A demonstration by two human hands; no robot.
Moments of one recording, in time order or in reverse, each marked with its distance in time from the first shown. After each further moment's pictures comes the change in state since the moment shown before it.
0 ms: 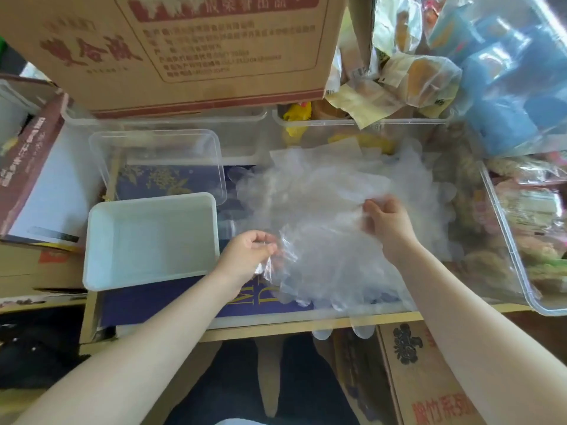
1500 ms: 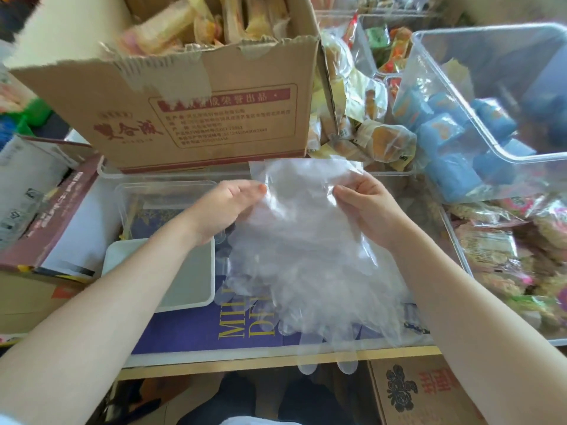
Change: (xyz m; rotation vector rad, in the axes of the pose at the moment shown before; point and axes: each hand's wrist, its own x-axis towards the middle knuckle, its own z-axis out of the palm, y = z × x) left_hand -0.022 0.143 -0.046 0.130 -0.190 0.429; right_hand -0.015 -0.110 -0.014 0.371 -0.607 -0.289
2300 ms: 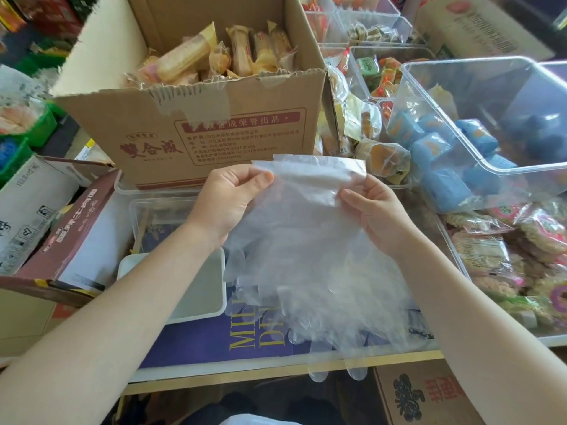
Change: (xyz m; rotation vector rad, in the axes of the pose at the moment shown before) left_hand -0.019 0.035 -0.001 -0.153 0.355 0.225; right_hand -0.018 -0.017 0.023 -0.023 0.058 -0.110
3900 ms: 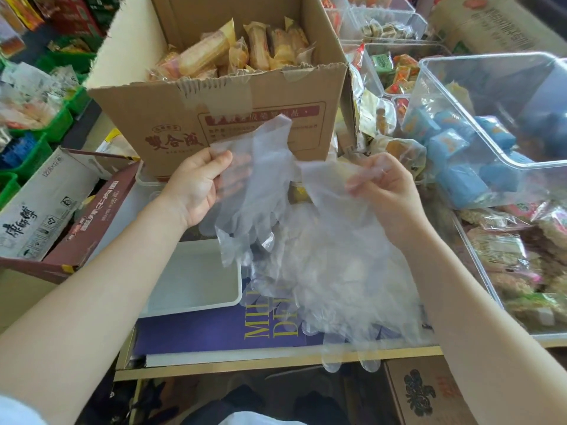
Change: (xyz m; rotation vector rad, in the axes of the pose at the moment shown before) left_hand 0.019 -0.010 -0.061 -0.369 0.020 -0.227; right_hand -0.010 -0.013 0.032 -0.346 0.187 -0.234
